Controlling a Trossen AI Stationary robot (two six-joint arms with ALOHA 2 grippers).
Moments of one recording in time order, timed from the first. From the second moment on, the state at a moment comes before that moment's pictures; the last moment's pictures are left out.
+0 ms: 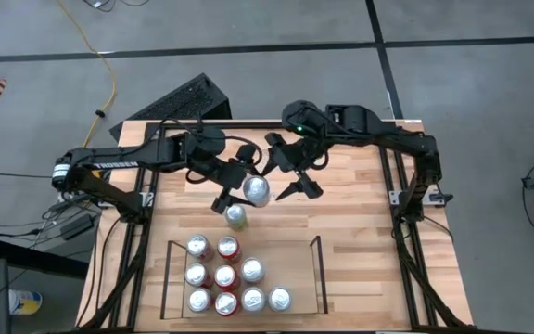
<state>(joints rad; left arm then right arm) 0.11 1.36 1.33 -0.40 0.35 0.46 -0.11 1.80 2.18 -1.10 -0.51 -0.48</state>
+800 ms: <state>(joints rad) 0.11 1.36 1.43 -0.28 0.33 0.36 -0.20 1.45 1.82 -0.78 -0.54 -0.21</state>
